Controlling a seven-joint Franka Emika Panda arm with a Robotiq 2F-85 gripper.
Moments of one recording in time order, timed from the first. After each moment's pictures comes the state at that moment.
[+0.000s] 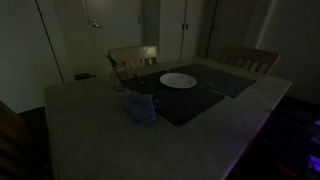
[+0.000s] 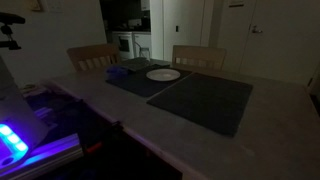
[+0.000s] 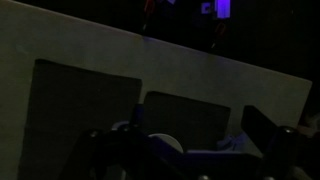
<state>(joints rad) 0.01 -0.48 -0.28 -2.08 -0.05 1.41 -0.48</state>
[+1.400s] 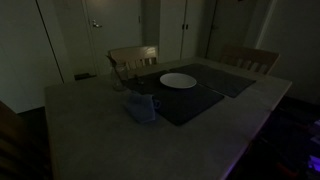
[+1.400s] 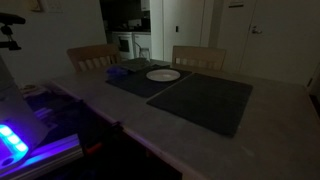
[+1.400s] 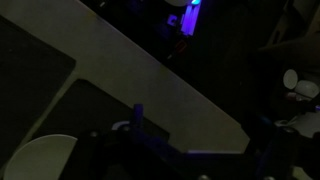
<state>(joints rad) 0.10 -0.14 -0.08 -1.97 0.11 1.36 -0.64</state>
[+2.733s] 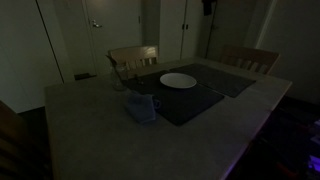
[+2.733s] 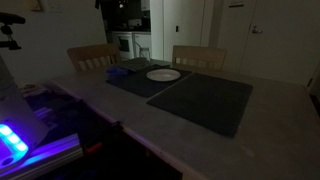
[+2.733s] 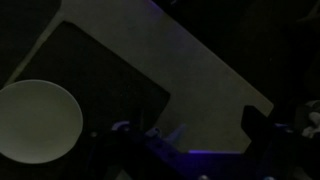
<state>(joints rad) 0.16 -0.10 0.10 -2.05 0.15 1.68 -0.43</state>
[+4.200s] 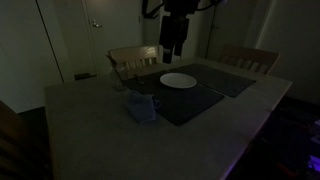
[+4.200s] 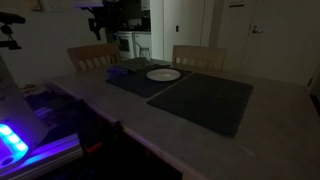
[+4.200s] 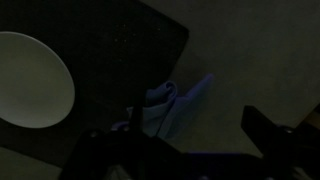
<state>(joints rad) 0.25 -0.02 0.25 -2.36 -0.01 2.41 0.02</state>
